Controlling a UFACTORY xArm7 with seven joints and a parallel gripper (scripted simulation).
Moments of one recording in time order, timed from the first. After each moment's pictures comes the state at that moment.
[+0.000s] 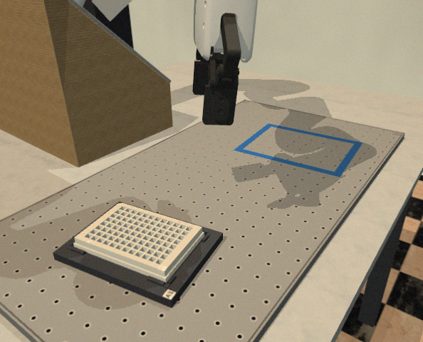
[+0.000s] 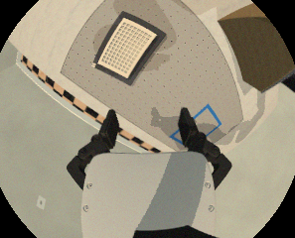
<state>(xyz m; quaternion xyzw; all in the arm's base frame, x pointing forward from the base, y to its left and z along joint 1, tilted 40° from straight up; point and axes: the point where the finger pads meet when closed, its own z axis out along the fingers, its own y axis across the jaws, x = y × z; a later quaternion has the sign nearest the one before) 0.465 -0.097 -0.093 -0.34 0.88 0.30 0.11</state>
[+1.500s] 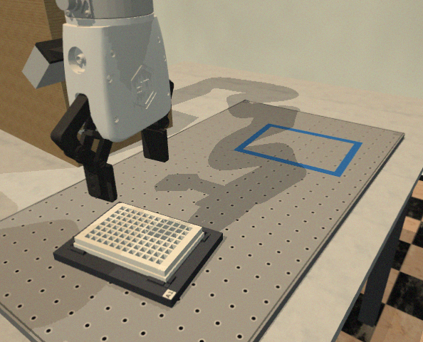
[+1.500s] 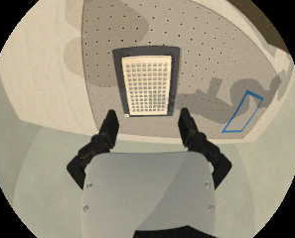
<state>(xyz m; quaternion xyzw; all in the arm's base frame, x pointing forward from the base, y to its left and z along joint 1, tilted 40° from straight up) 0.428 -0.130 -0.200 -0.04 0.94 0.34 0.06</state>
